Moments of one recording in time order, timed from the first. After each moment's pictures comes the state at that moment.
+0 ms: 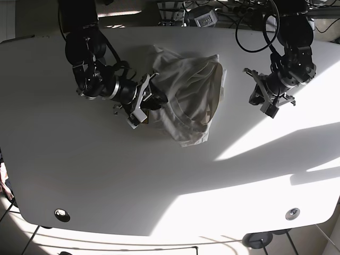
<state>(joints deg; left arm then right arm) 9.8 -17.3 -16.3 99.0 -19.2 -39.9 45.8 -1.2 12.2 -10.8 99.2 35.0 30.2 -48.7</state>
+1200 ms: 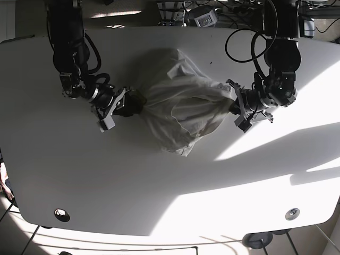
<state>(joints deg) -1.0 -16.7 -2.3 92.1 -16.2 -39.9 50.1 3.9 17.6 -7.1 75.1 36.1 32.8 -32.0</state>
